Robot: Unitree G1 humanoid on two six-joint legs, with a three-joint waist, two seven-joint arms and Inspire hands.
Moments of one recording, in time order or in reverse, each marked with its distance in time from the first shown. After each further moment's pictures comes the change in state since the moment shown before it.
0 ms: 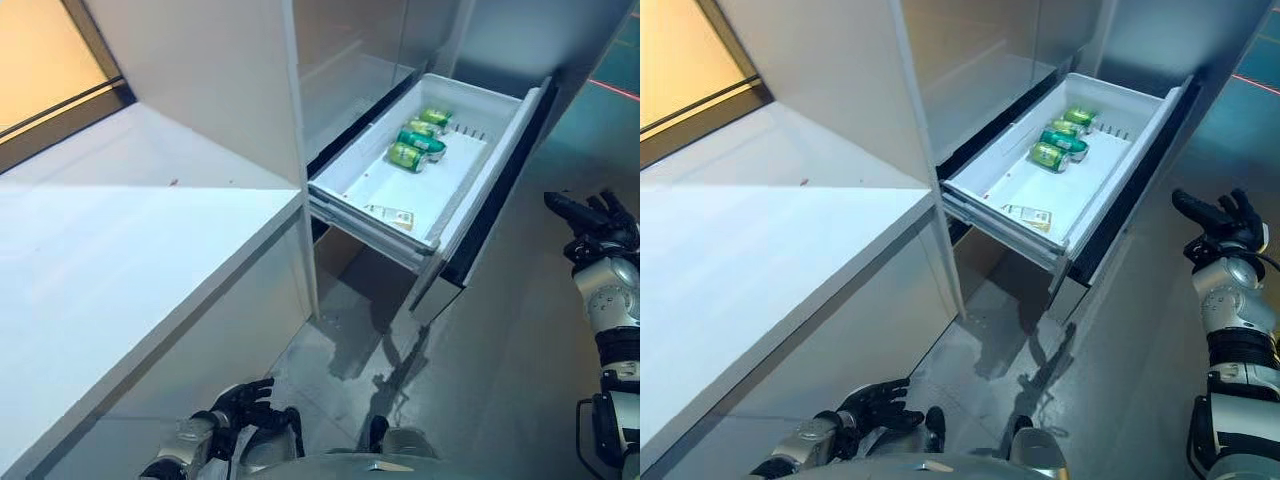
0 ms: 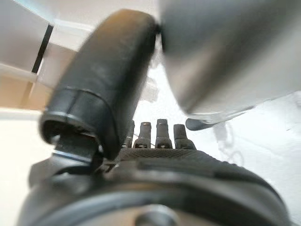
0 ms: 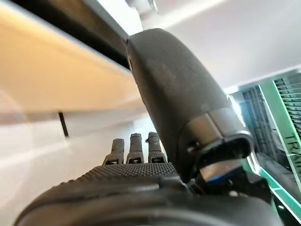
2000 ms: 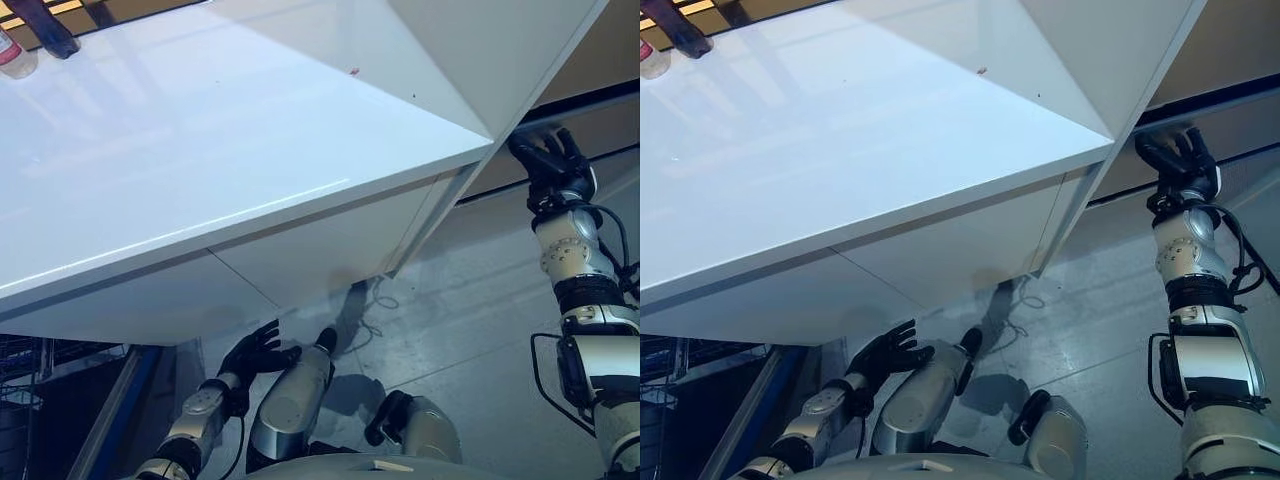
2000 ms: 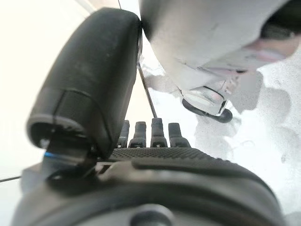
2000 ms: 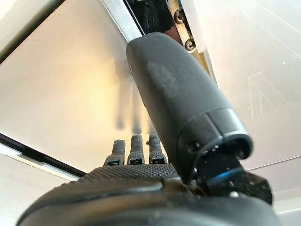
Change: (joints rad) left arm -0.038 -0.024 0.051 -0.039 -0.127 -0.132 0.039; right arm -0.303 0.080 0.157 0.182 0.049 -0.123 0.156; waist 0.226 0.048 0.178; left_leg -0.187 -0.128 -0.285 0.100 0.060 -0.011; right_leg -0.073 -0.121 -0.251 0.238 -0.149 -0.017
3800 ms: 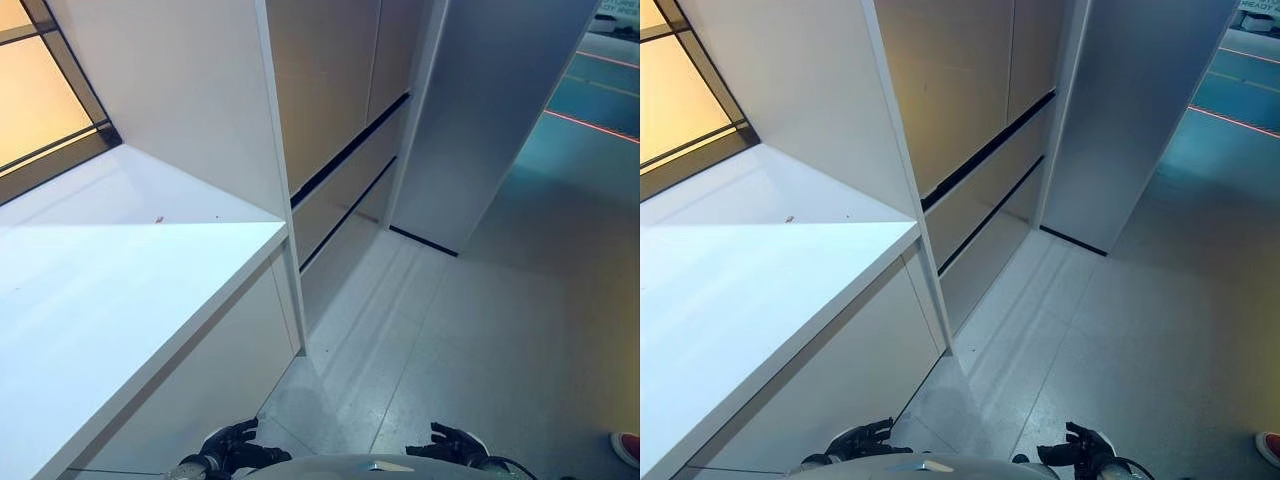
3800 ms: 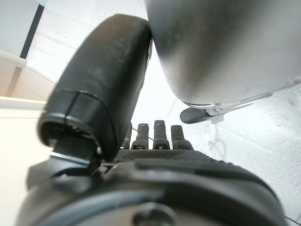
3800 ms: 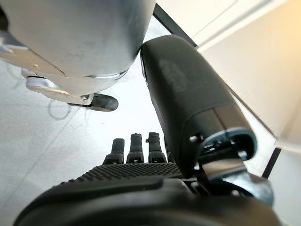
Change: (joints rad) left arm 0.147 -0.030 0.039 0.167 0.201 0.103 -0.003; right arm 0.807 0.397 0.187 0.329 -0.877 0.011 0.234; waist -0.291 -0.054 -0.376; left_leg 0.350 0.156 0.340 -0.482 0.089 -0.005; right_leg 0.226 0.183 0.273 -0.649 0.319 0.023
